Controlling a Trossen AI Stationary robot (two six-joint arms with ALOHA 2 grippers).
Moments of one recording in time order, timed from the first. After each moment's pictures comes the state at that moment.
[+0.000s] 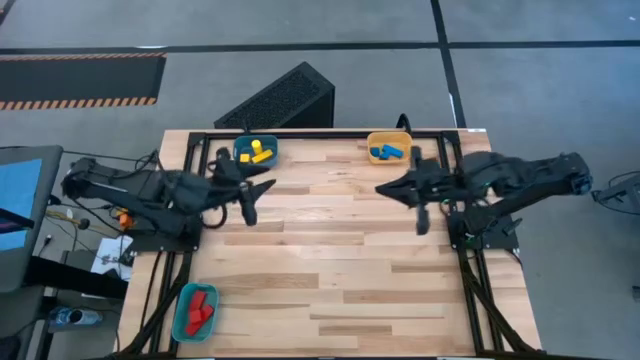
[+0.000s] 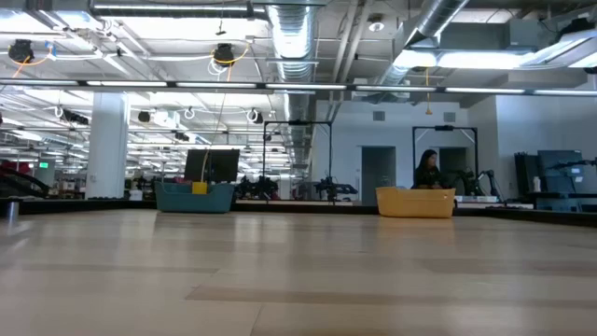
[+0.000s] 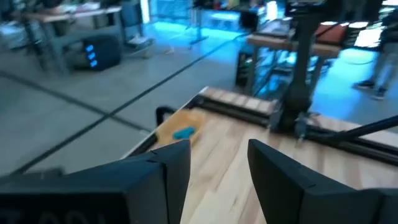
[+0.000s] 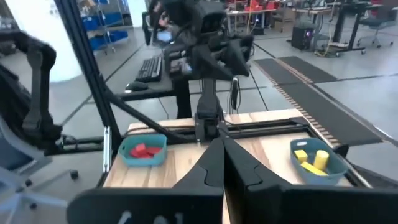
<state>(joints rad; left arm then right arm) -0.26 1.00 1.11 -0.40 -0.72 -0.25 0.23 0.99 1.20 -0.32 0.26 0.13</state>
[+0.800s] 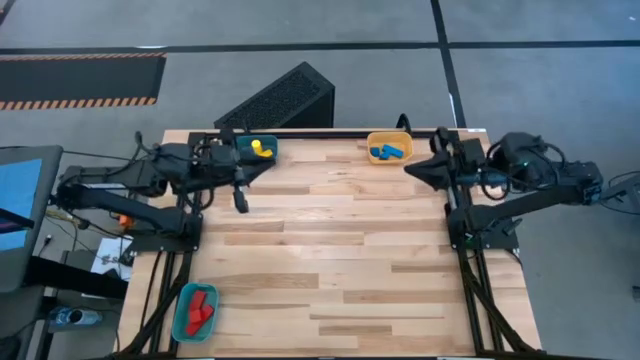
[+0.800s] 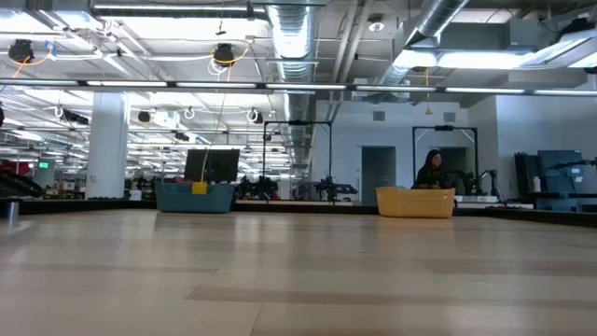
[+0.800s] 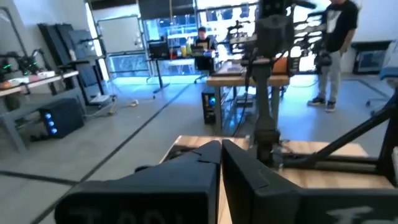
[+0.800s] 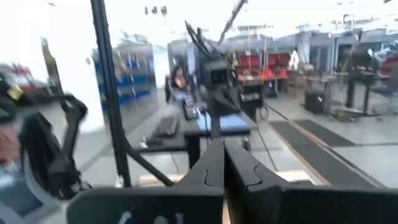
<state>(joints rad) -0.04 0.94 1.10 -0.17 -0.31 0.07 0.10 0.76 1.05 -0.10 0.05 0.05</state>
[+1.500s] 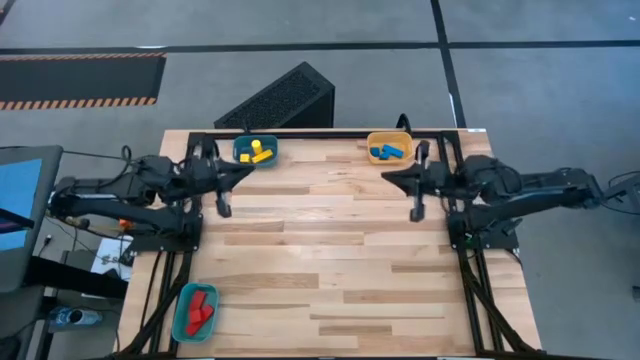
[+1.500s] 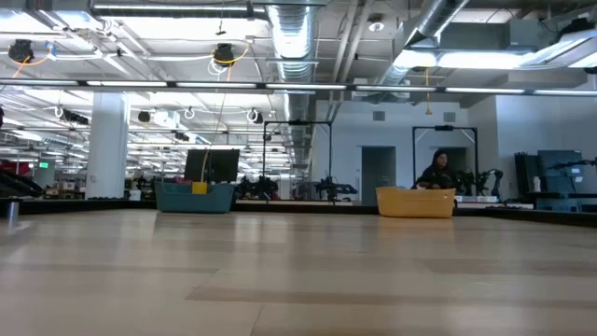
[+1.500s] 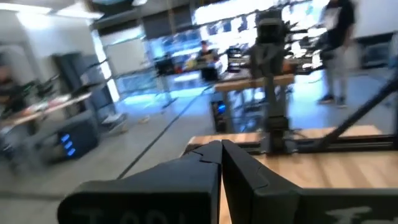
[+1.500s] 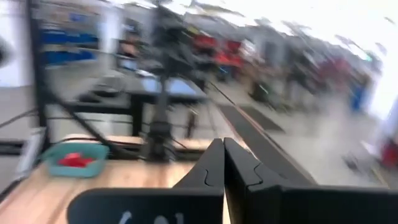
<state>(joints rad) -0.02 0.65 0.77 -0.07 -0.30 0.19 0.04 0.77 0.74 0.12 0.20 -0.15</state>
